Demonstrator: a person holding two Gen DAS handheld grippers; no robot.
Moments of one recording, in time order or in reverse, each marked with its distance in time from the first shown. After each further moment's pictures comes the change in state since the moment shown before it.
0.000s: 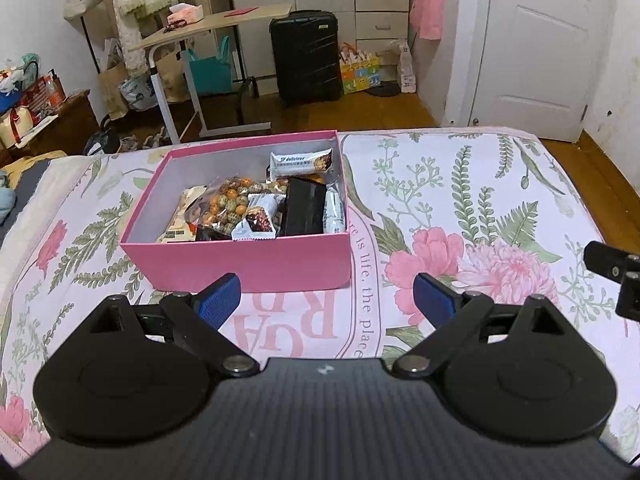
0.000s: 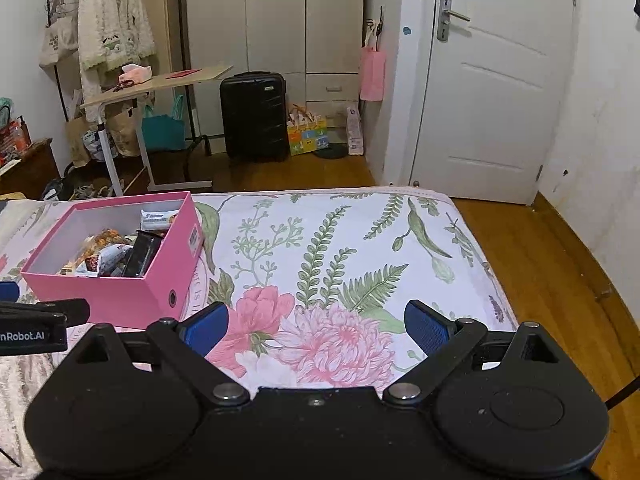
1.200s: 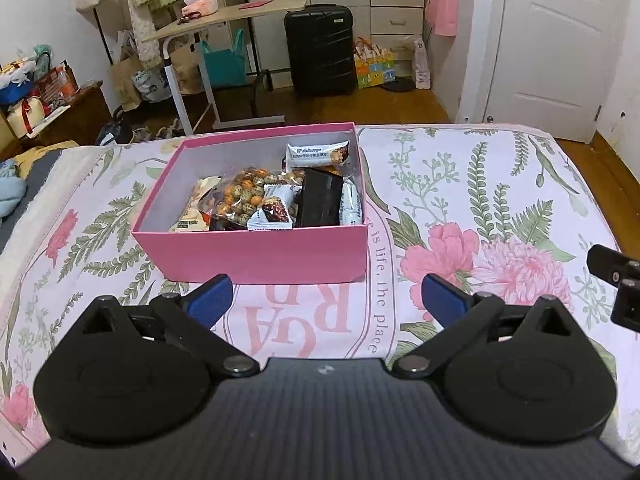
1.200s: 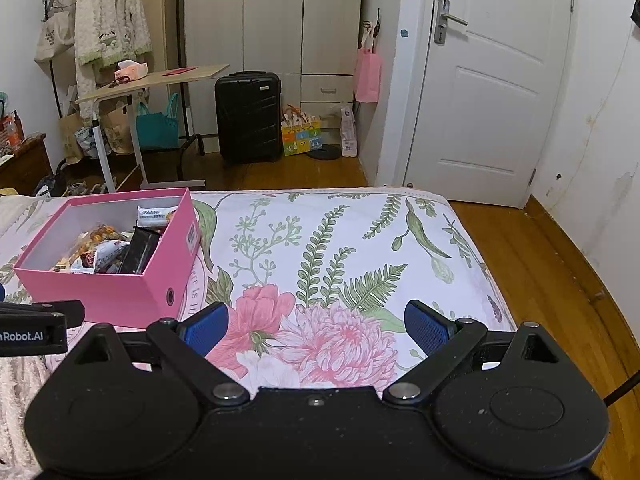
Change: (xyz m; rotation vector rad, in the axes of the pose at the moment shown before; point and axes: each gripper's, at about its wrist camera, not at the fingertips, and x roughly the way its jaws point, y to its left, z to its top) left arm 0.001 0.004 -0.004 -0.023 0.011 0.039; right arm 0.001 0.016 -0.006 -0.005 -0.004 -0.031
